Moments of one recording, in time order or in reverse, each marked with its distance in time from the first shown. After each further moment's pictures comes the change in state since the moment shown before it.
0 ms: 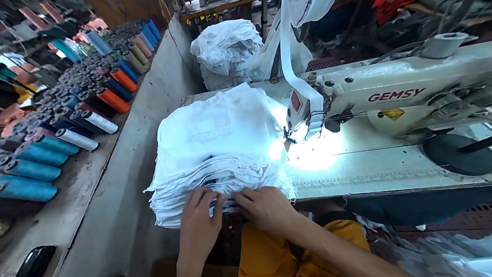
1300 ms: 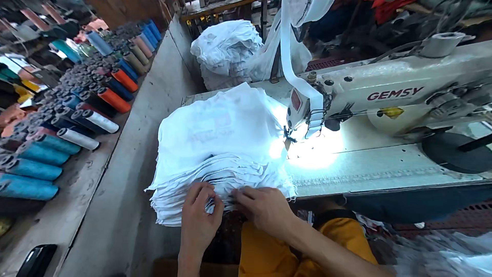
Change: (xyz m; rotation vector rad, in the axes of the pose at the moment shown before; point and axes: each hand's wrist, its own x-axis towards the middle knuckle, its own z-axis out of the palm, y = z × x) left_hand 0.004 -0.012 0.006 -0.191 0.125 0.075; right_hand -0.003 -0.011 0.008 0.007 0.118 0.106
